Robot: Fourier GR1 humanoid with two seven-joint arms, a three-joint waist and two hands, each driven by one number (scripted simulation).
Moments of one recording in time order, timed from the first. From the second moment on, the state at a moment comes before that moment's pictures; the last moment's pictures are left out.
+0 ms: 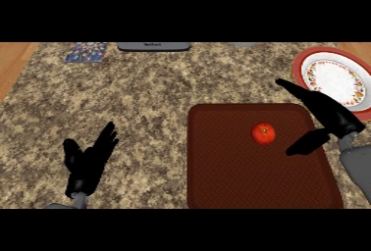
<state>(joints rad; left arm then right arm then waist) -0.01 0.29 -0.29 -1.41 0.33 0.23 0.15 -0.38 -0.58 0.24 -1.37 0.33 0.25 0.11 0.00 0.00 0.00</state>
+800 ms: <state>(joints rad) 0.00 0.23 -0.21 -1.41 0.26 0.15 0.18 -0.35 -0.40 0.23 -1.32 0.58 0.26 0.14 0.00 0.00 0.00</state>
